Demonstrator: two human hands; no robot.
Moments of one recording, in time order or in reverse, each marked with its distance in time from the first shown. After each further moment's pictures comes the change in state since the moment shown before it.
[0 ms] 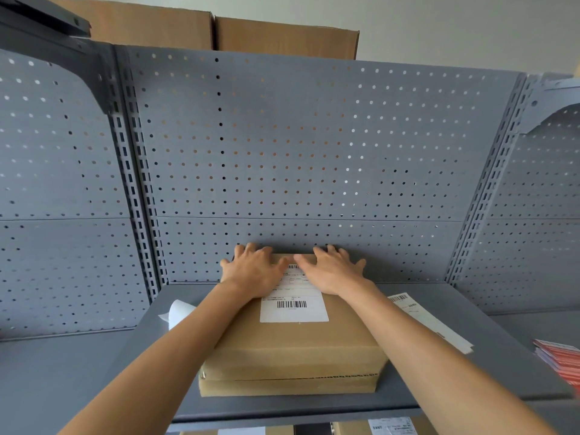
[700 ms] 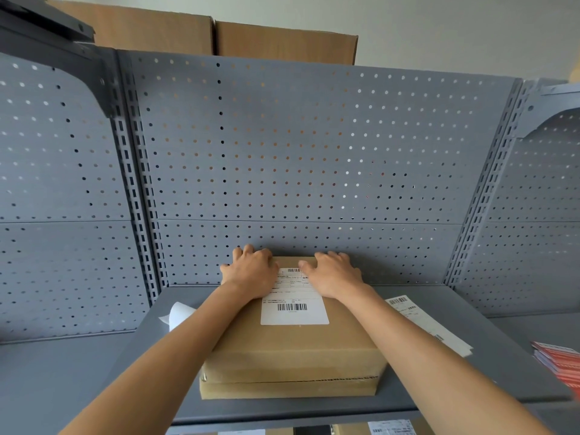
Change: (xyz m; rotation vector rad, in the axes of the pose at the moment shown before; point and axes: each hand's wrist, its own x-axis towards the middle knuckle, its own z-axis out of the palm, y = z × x) left_hand 0.001 -0.002 0.001 0.005 0.009 -0.017; right_hand -0.002 0.000 0.005 0.036 0.046 -0.007
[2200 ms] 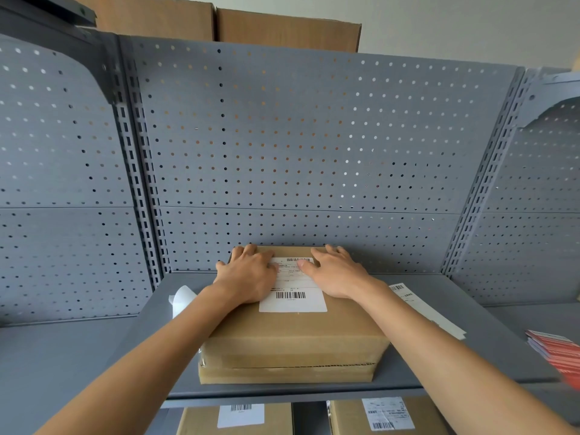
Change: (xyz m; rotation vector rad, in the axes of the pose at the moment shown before) left_hand -0.040 -0.006 -0.006 0.015 -0.103 0.079; right_hand -0.030 0.009 -0.008 -0.021 -0.122 -0.098
